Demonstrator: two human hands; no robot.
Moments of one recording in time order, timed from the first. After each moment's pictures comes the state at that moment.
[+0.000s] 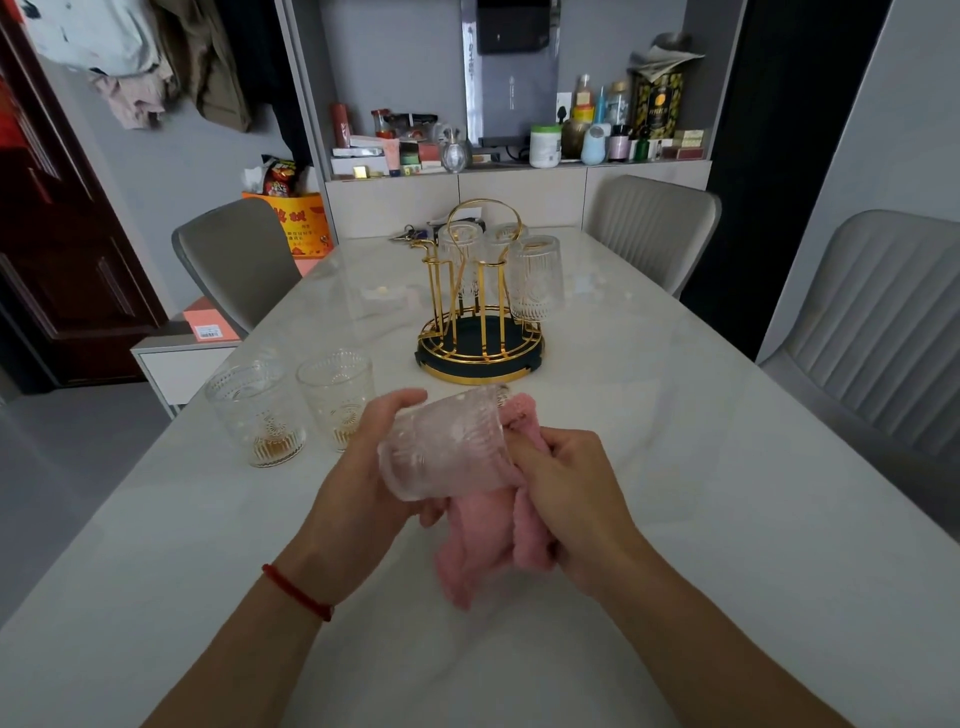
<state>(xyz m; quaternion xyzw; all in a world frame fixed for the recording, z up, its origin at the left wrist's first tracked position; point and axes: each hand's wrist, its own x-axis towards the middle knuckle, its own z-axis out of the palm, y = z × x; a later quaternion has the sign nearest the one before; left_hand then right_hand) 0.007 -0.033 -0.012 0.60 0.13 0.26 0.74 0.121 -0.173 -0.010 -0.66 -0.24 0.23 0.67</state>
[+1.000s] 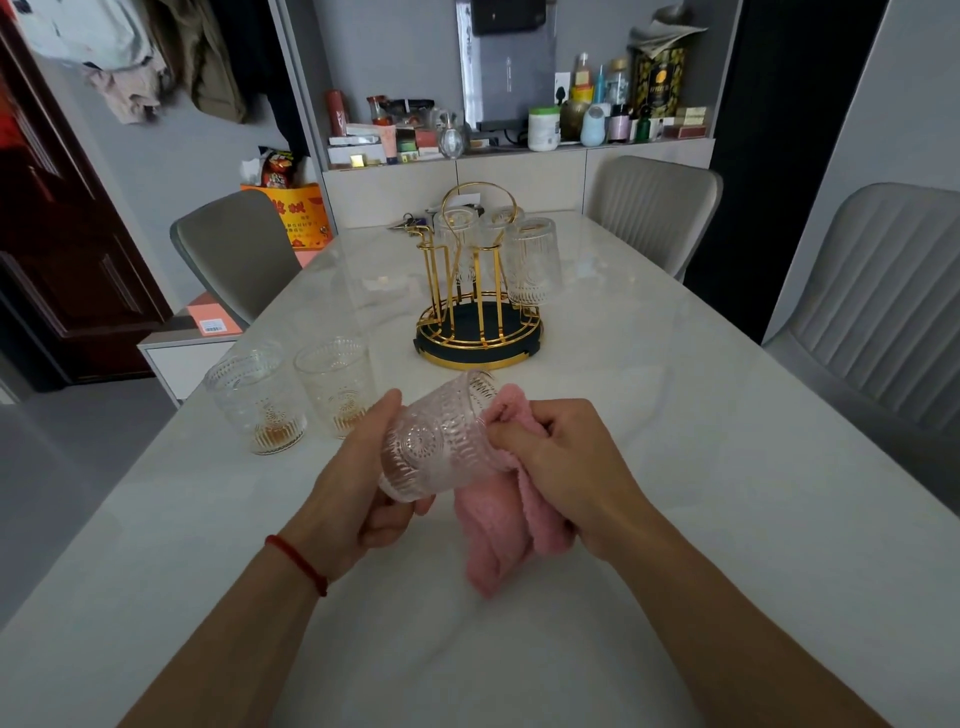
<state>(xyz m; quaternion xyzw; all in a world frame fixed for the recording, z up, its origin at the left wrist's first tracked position) 0.003 -0.030 -0.007 0.63 0.28 0.13 0.71 0.136 -0.176 -0.010 -0.70 -0.32 0.18 0.61</state>
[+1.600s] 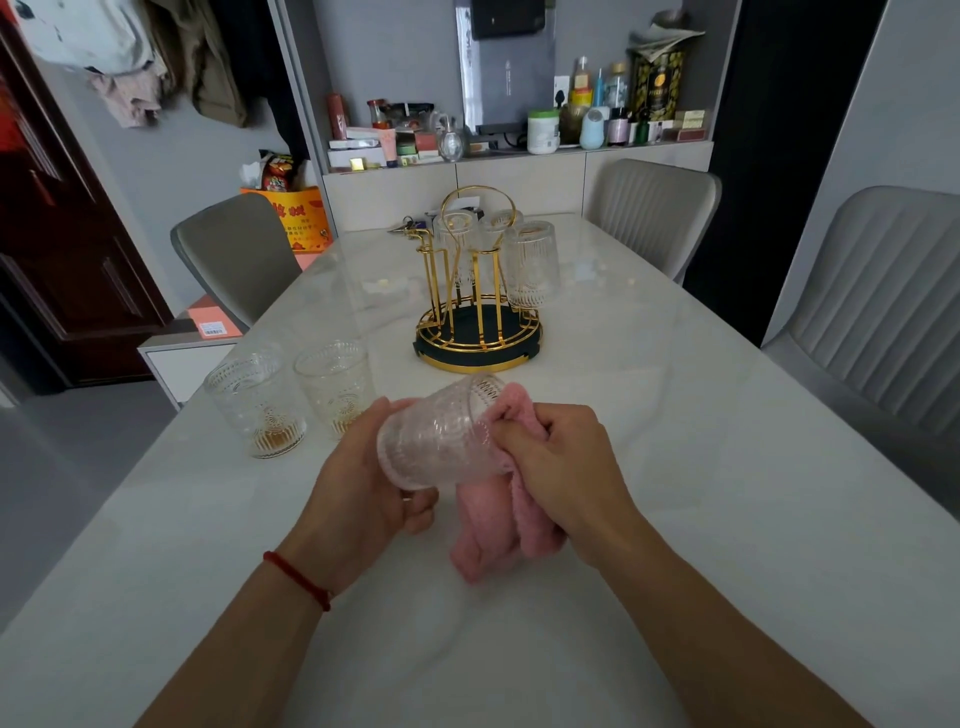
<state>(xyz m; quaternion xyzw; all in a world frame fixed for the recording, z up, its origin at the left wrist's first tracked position) 0.006 -0.032 -0.017 0.56 0.21 0.19 0.78 0.134 -0.174 -0.014 -0.73 -0.30 0.12 0.60</state>
